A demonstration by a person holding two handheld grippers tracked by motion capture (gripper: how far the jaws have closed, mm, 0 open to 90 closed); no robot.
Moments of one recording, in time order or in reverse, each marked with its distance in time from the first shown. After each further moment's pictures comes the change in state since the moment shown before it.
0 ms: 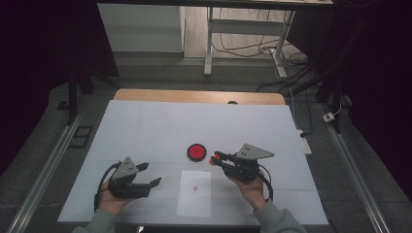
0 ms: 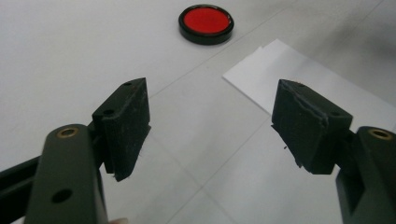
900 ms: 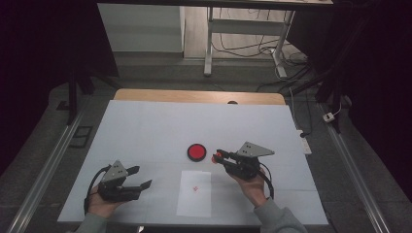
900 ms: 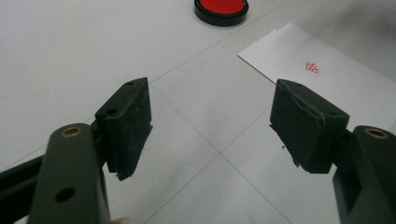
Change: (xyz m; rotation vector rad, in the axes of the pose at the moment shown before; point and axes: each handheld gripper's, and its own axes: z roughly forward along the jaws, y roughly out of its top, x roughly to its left) left arm 0.011 -0.016 -0.010 0.014 0.011 -0.017; right arm -0.011 -0.003 0.003 0.016 -0.028 0.008
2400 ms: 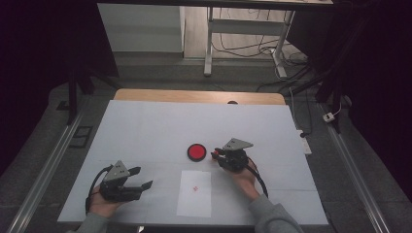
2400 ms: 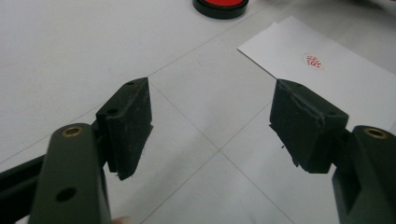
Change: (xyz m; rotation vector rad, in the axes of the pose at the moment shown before) left arm 0.000 -0.001 0.004 0.020 -0.009 -0.005; right arm -0.031 -0.031 0.059 0.222 -0.136 -0.042
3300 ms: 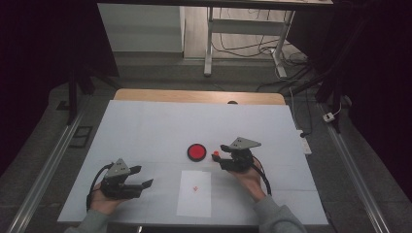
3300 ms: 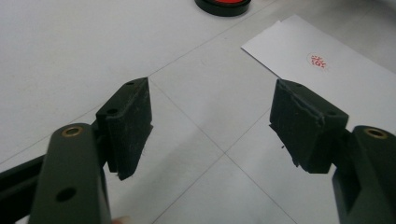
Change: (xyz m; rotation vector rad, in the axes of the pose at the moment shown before) left arm 0.007 0.002 0.006 0.015 -0.022 -0.012; right arm -0.005 0.005 -0.022 -0.054 0.052 0.023
